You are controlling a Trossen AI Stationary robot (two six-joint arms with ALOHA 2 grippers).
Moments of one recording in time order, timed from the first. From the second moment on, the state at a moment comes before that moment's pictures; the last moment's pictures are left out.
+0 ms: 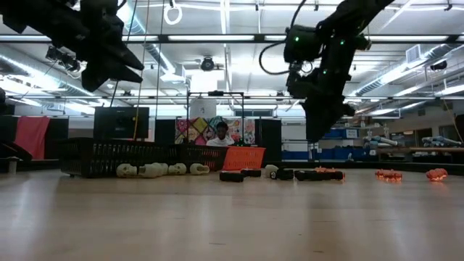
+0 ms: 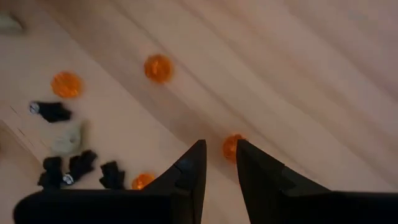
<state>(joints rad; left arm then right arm) 0.06 0.61 0.46 -0.29 -0.19 -0.62 -0.30 1.54 0.97 -0.65 0.07 0.55</state>
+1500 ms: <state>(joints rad) 0.08 0.81 0.46 -0.44 -0.34 -0.75 -0.30 1.75 0.97 -0.64 0.08 0.42</state>
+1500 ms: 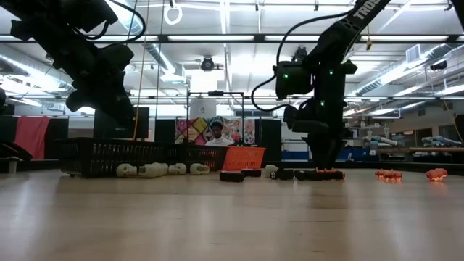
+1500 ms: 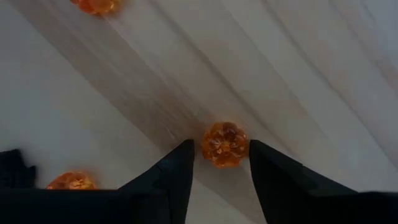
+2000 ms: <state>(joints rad) 0.08 0.80 0.46 -0.44 -0.34 -0.75 -0.27 1.76 0.97 -0.62 0.11 0.41</state>
